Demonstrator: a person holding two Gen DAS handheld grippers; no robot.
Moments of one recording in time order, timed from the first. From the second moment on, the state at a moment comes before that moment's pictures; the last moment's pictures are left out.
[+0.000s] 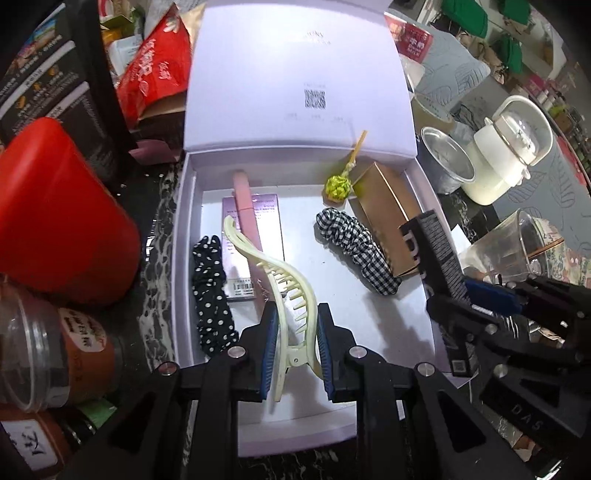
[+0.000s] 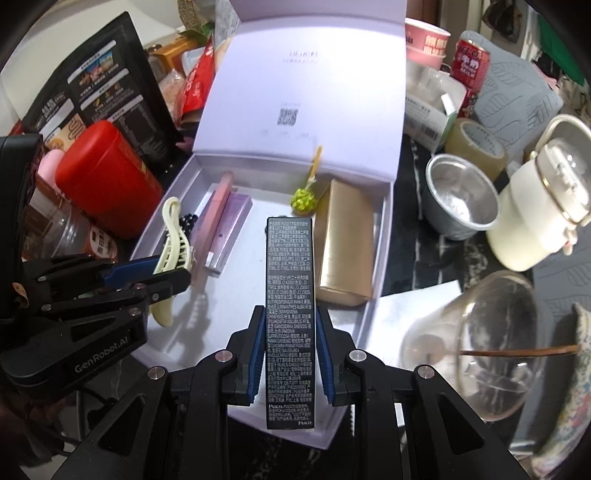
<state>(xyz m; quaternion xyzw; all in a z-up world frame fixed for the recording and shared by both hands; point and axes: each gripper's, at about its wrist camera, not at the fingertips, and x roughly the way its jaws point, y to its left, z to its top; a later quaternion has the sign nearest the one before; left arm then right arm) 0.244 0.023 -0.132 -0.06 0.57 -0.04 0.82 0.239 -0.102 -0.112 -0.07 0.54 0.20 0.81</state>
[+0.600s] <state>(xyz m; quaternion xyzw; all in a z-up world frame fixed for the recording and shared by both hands) 0.260 0.015 -0.166 -0.06 0.59 -0.05 0.80 0.248 -0.098 -0.146 -0.07 0.57 0.22 0.79</state>
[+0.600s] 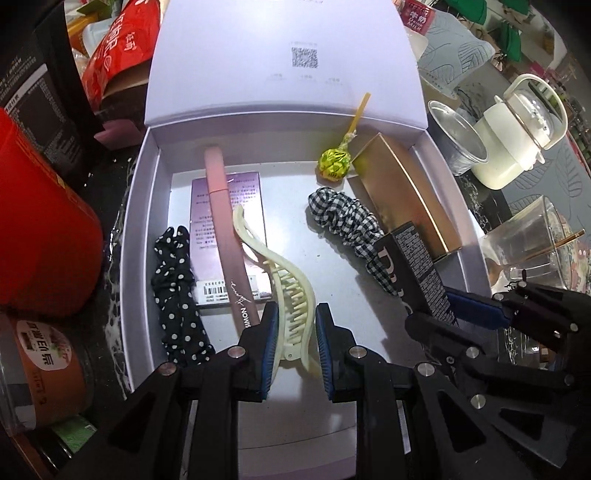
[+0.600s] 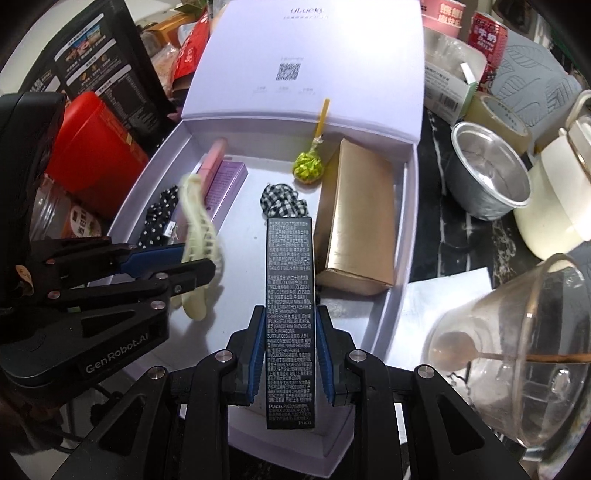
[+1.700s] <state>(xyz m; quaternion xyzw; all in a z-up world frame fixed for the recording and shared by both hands) 0.270 0.004 -0.145 -0.02 0.59 -0.01 0.81 0.258 -0.102 -0.155 -0.04 0.59 0.19 0.79</state>
